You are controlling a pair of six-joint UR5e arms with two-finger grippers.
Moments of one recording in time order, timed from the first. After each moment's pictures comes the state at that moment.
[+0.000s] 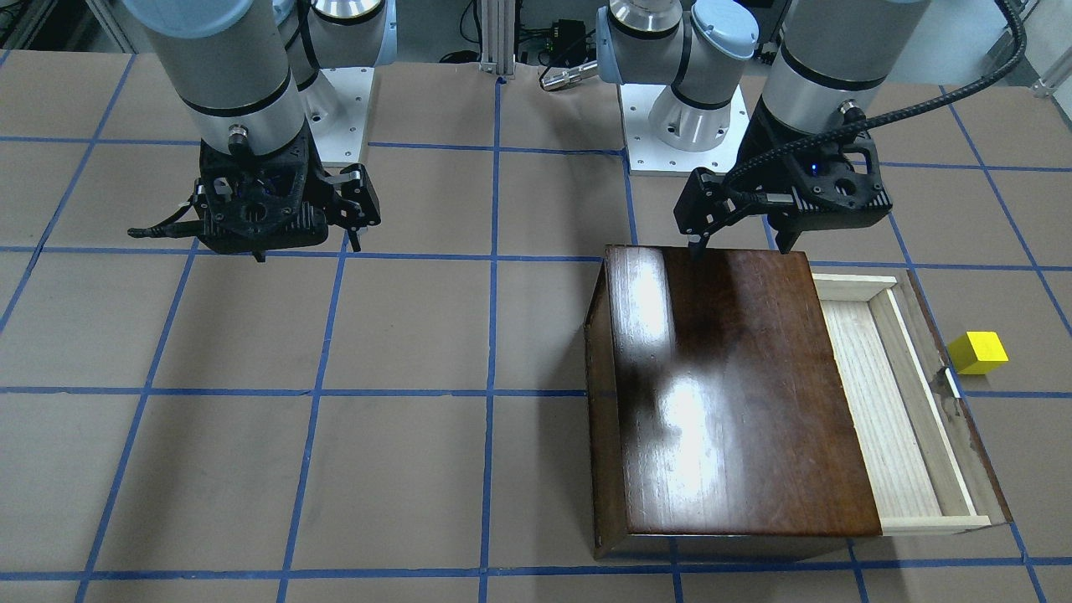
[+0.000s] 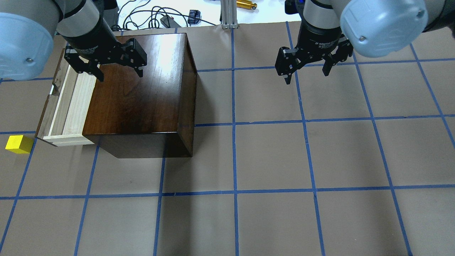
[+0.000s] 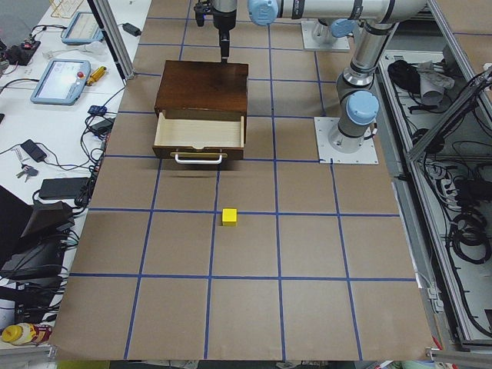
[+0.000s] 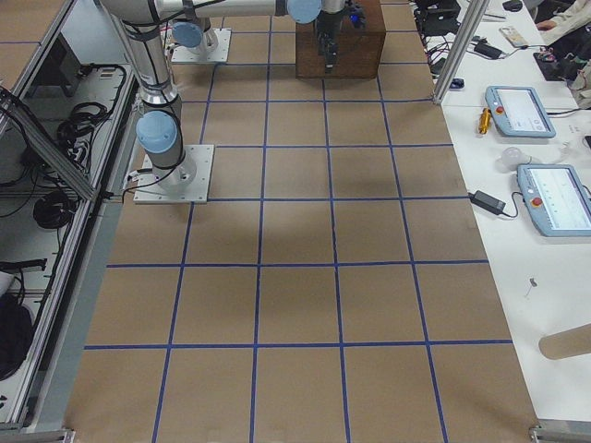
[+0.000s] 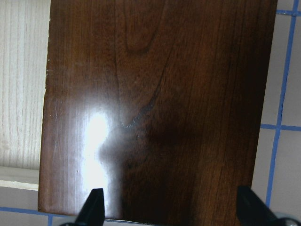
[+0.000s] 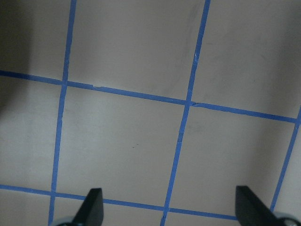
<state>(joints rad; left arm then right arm) -1.57 -1.61 -1.55 -1.48 1.59 -0.08 1.70 -1.45 1.48 -1.58 -1.60 -0.05</state>
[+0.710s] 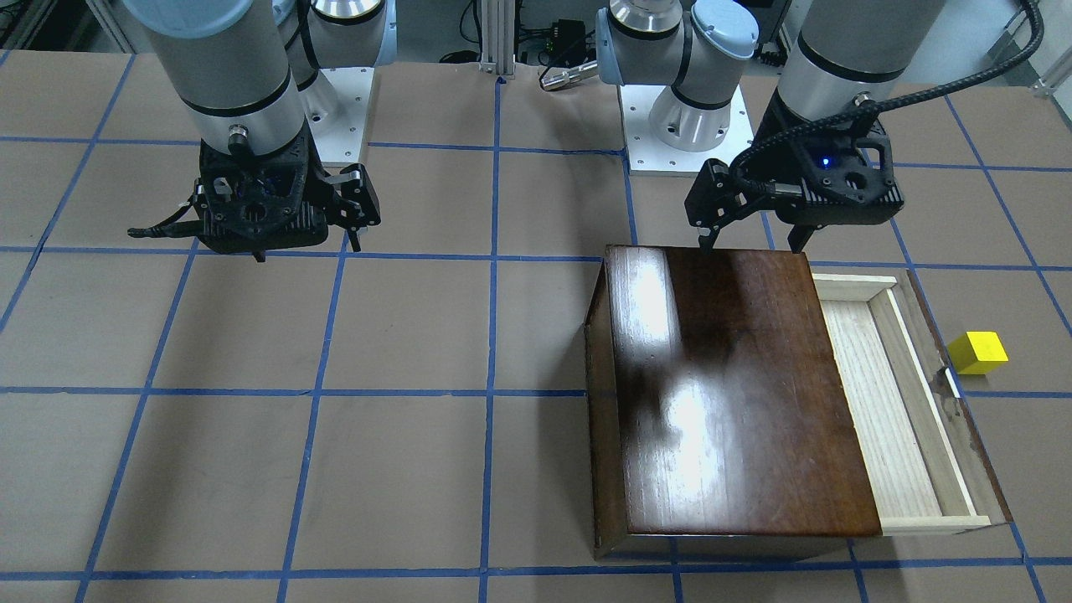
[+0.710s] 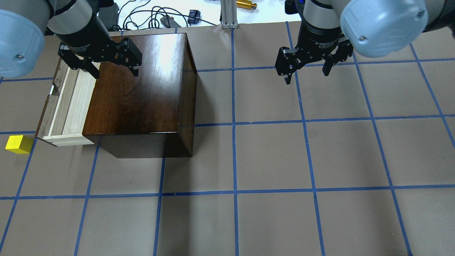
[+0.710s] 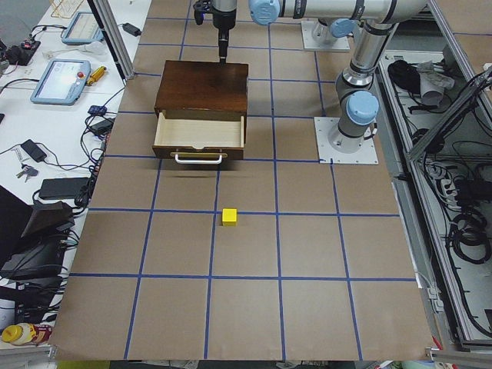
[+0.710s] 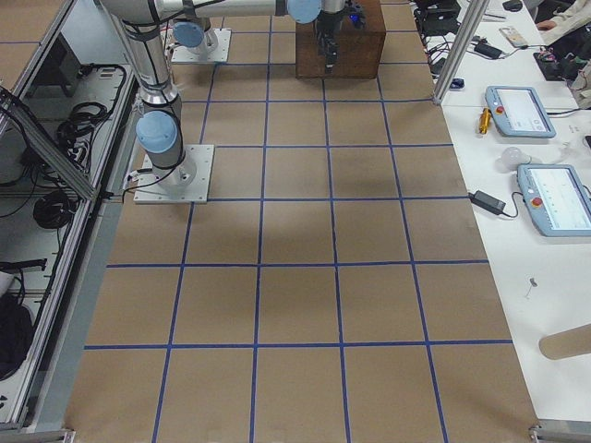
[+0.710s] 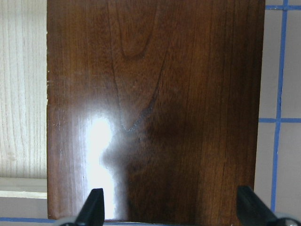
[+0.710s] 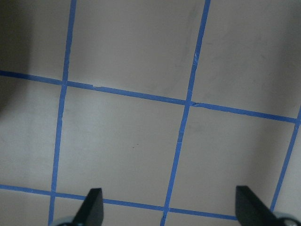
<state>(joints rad) -1.55 -1.60 -1.54 -1.49 1.59 0.00 1.70 -1.45 1.48 -1.58 -1.60 -0.05</state>
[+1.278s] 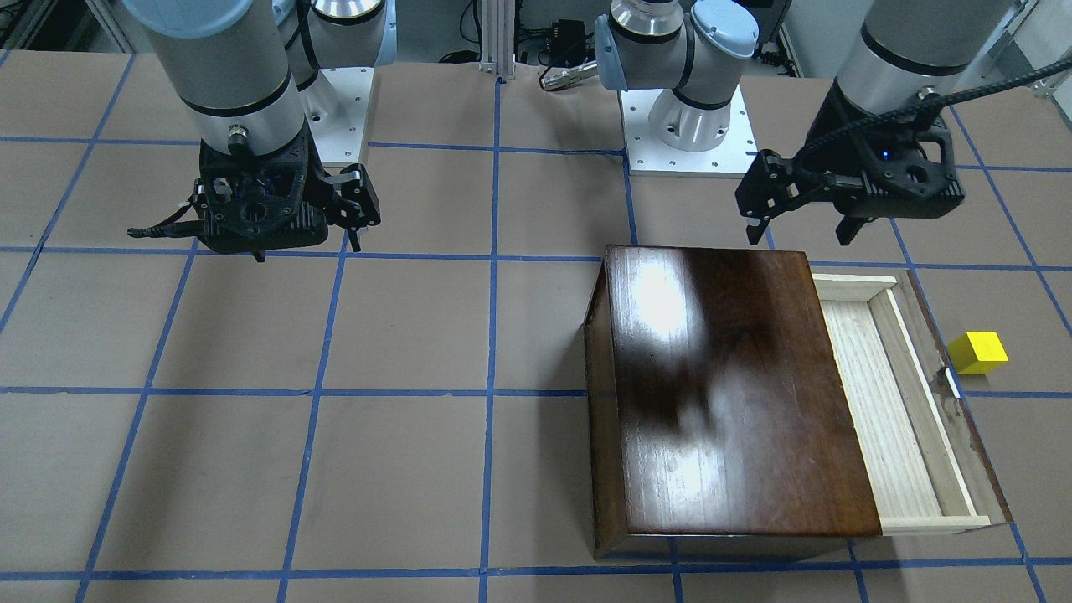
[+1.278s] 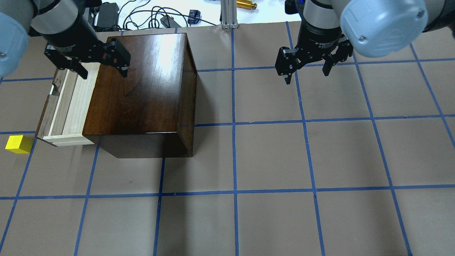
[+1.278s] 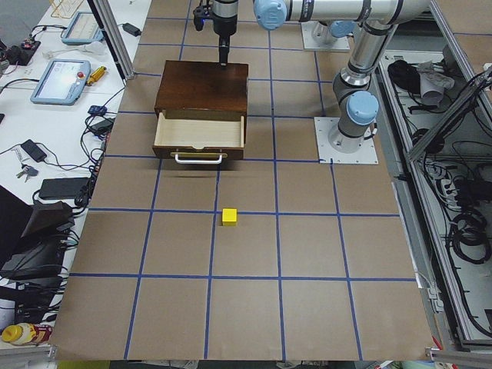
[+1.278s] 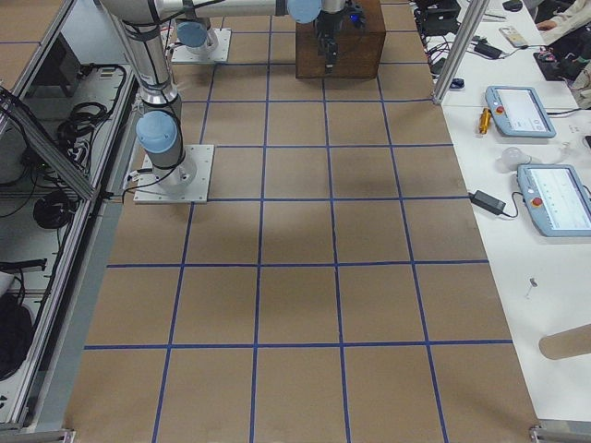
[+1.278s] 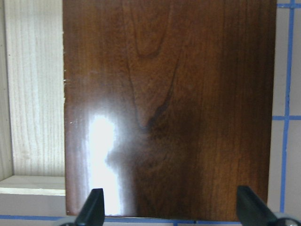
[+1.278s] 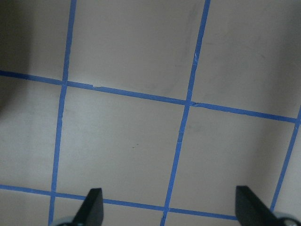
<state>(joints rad) -1.42 -1.57 -1.55 -1.55 1.59 0.19 1.70 -1.45 1.48 -1.58 -1.60 -0.05</state>
